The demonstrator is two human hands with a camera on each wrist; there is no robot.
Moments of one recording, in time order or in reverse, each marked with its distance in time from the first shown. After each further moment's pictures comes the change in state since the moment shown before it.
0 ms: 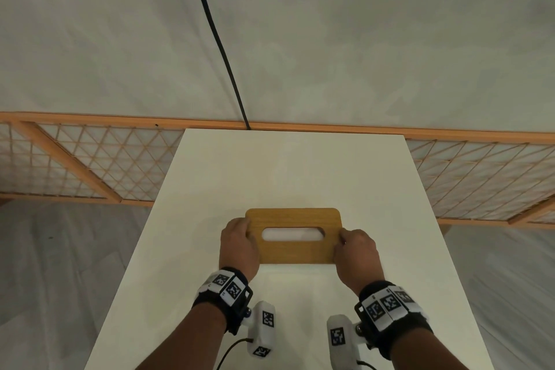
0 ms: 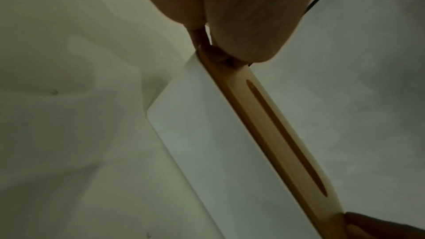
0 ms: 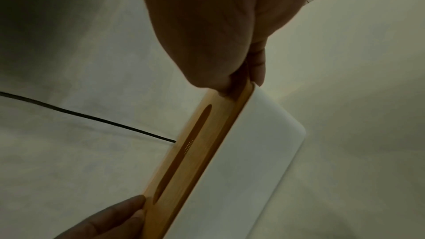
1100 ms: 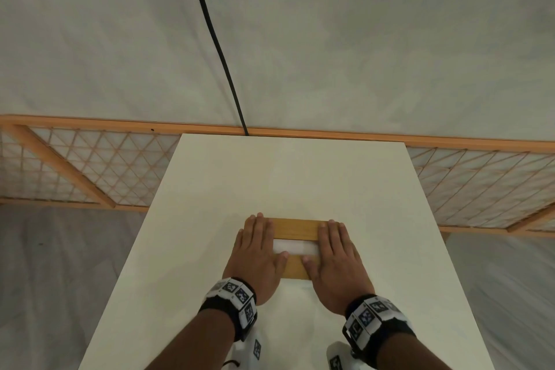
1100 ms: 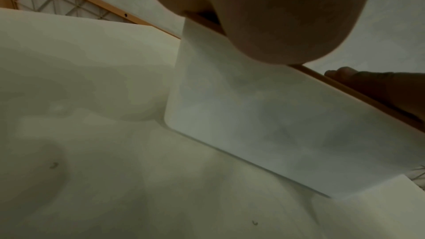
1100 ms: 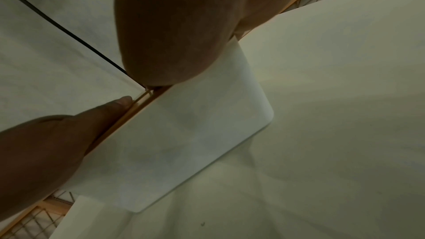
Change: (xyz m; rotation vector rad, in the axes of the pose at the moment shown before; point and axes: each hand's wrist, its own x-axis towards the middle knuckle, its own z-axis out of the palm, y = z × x) left_hand 0.001 0.003 0.017 0.650 -0.271 0.377; right_hand 0.004 0.000 0.035 -0.320 -0.053 -0.308
